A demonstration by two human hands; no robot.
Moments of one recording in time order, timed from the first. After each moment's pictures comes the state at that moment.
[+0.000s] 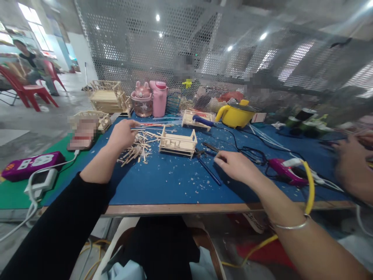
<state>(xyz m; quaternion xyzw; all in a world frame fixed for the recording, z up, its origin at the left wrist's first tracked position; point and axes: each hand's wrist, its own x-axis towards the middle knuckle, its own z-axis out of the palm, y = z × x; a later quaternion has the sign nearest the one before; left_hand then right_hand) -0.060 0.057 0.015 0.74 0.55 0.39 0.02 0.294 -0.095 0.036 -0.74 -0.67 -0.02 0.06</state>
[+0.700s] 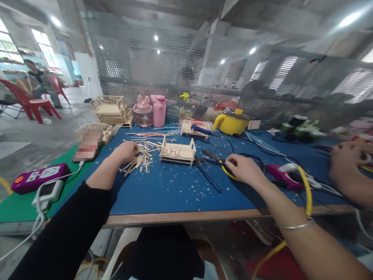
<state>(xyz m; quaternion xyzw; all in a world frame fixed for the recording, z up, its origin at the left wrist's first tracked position) -0.076 0.075 -0.010 0.80 0.54 0.26 0.06 0.346 -0.088 0.029 -0.77 -0.62 -0.08 0.08</state>
